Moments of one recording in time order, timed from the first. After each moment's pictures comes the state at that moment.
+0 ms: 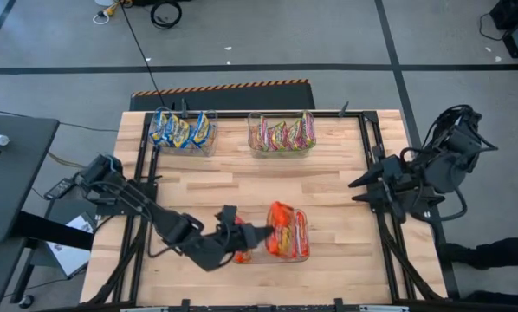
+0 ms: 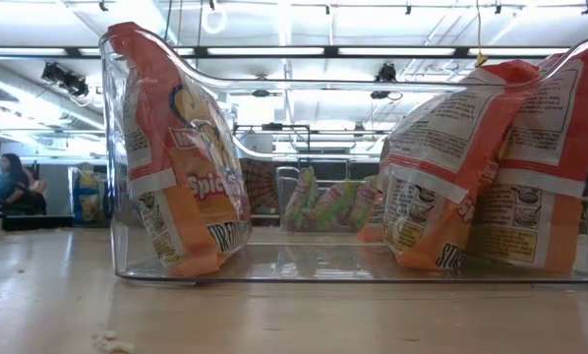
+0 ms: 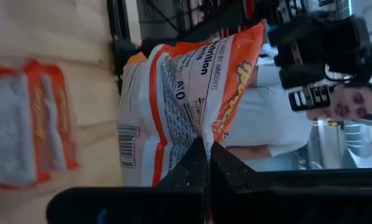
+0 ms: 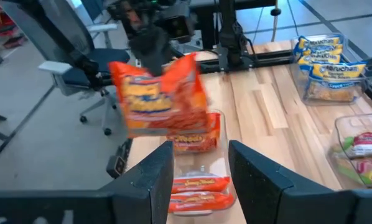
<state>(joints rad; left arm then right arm) -0.60 1.70 1.44 0.00 -0.90 -1.64 0.82 0.94 1.40 -0.97 0.61 0.52</state>
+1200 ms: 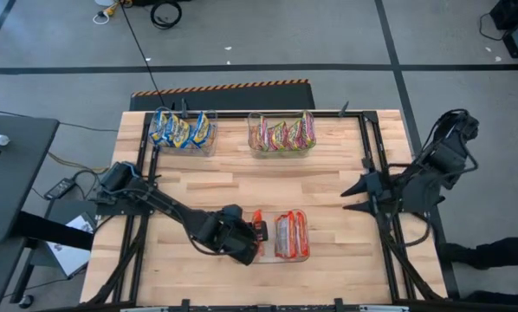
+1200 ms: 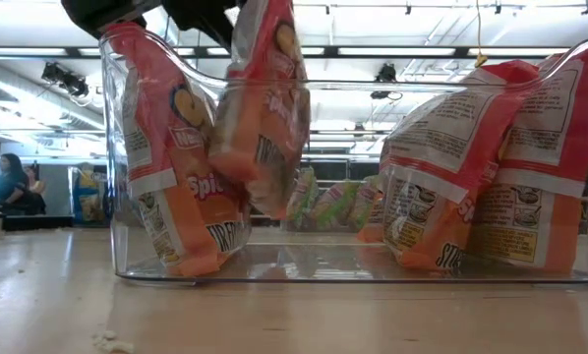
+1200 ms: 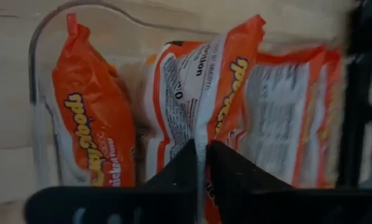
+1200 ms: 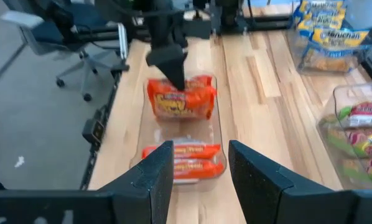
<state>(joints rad) -0.49 1.88 1.56 -0.81 -0.45 -2.05 0.79 0.99 1.30 -1.00 0.57 0.54</state>
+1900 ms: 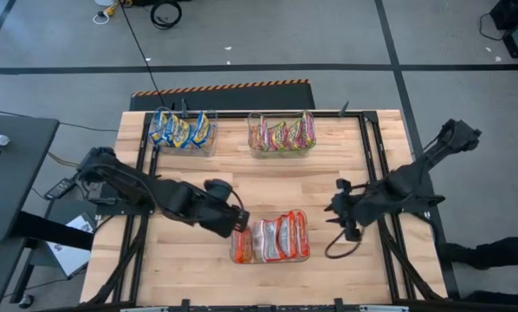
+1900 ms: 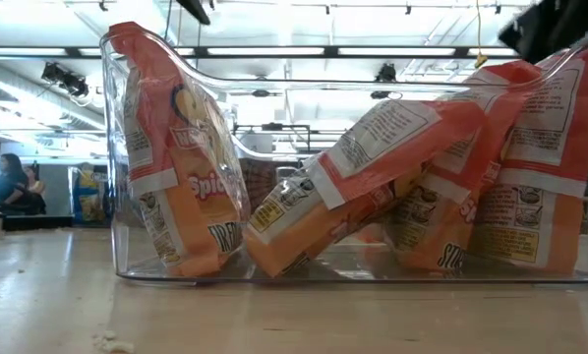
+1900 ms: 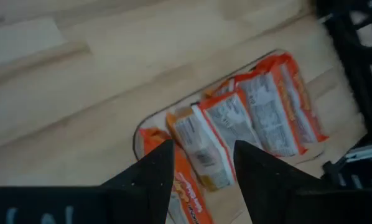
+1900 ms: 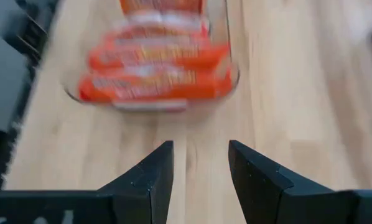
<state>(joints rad) -0.42 1.63 1.56 -1.03 -0.42 -1.51 0.61 1.03 0.81 -0.71 0.33 0.49</state>
